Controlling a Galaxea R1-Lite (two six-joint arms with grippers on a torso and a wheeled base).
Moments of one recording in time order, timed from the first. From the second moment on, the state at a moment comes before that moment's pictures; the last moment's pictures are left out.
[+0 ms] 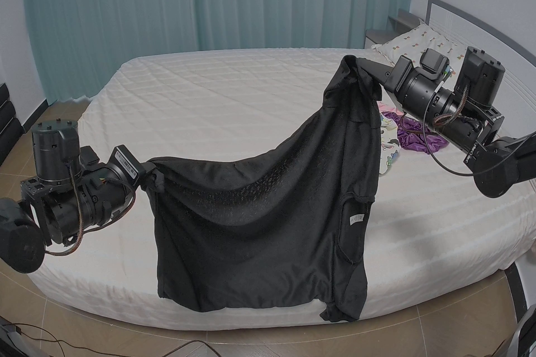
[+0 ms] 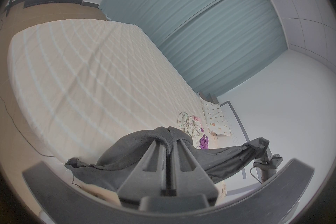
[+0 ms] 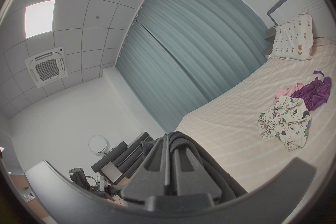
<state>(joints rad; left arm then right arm) -0.33 1.52 -0.62 -0.59 0.06 -0.96 0.39 1.83 -1.06 -0.98 0.28 0.65</state>
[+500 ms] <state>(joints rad) -0.26 1.76 -0.76 -0.62 0.06 -0.96 0.40 1.95 -1.13 -0.96 0.24 0.65</state>
